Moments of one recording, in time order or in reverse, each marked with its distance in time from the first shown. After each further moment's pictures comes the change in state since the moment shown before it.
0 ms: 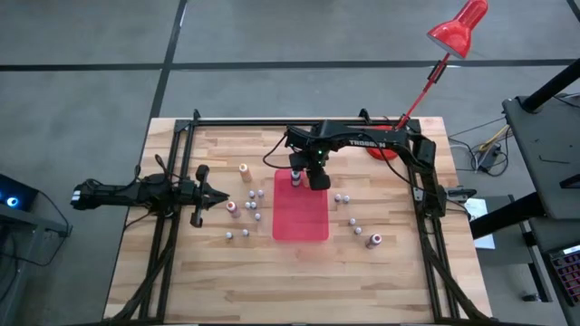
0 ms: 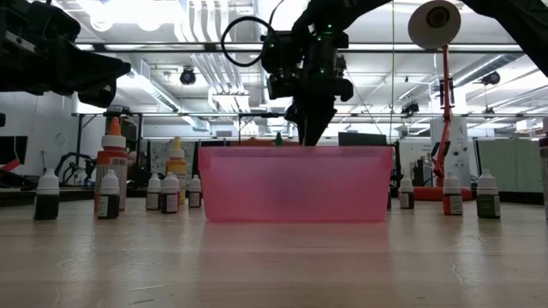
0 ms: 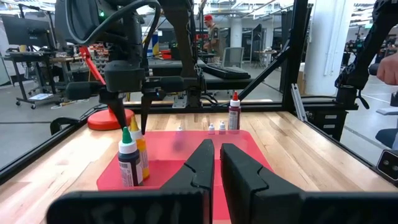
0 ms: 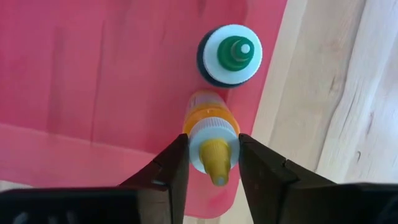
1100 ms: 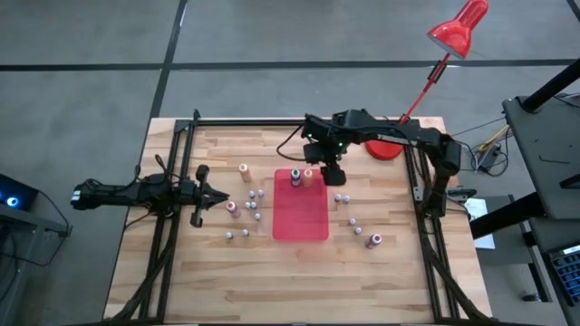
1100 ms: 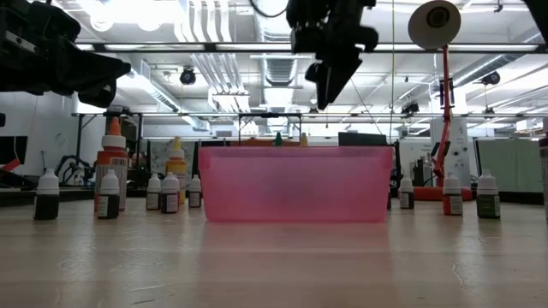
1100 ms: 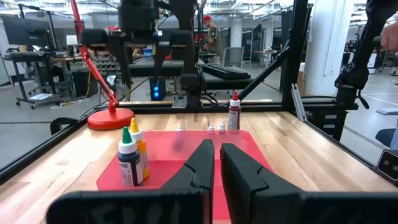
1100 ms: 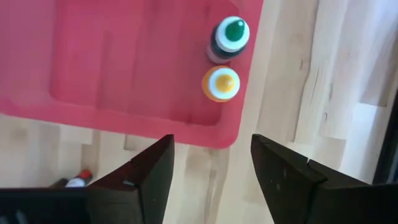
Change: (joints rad) left arm 0.000 0.000 0.000 0.000 0.000 0.000; right arm 0.014 -0.228 -0.010 -0.124 0.000 0.049
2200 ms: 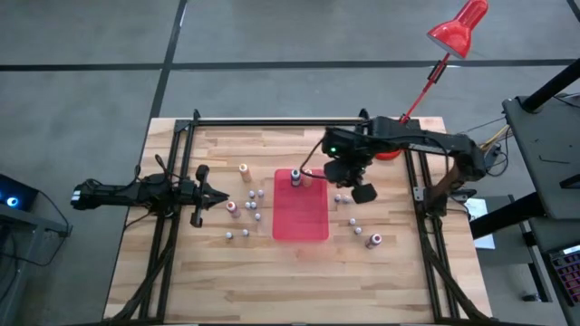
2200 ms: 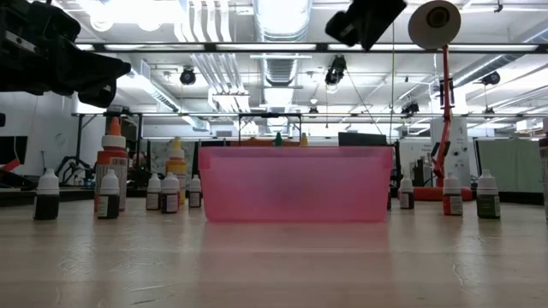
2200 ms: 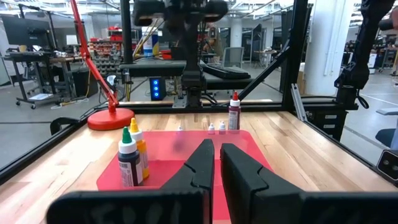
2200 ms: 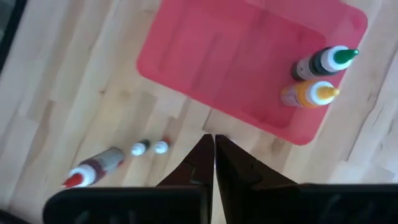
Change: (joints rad) left arm 0.000 0.000 0.000 0.000 0.000 0.000; right arm 0.146 -0.197 -0.028 -0.162 -0.140 -0.072
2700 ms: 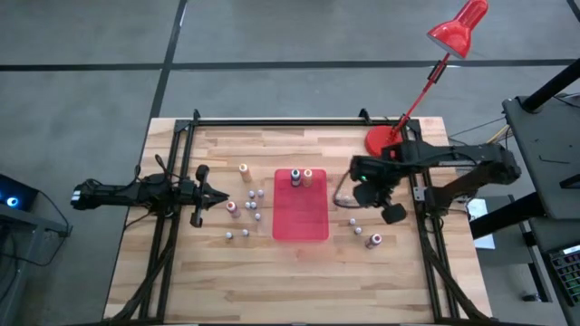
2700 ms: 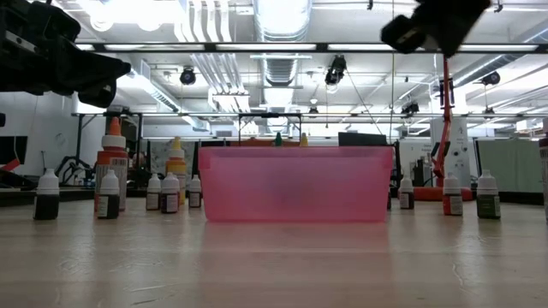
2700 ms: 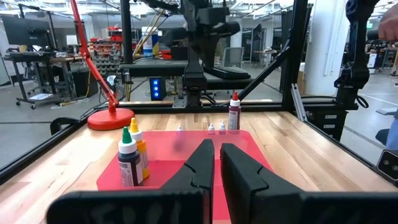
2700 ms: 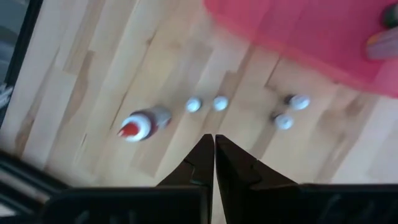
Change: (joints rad) left arm 0.000 0.000 0.000 0.000 0.000 0.000; right arm 0.143 -0.298 -0.417 0.064 0.000 0.111
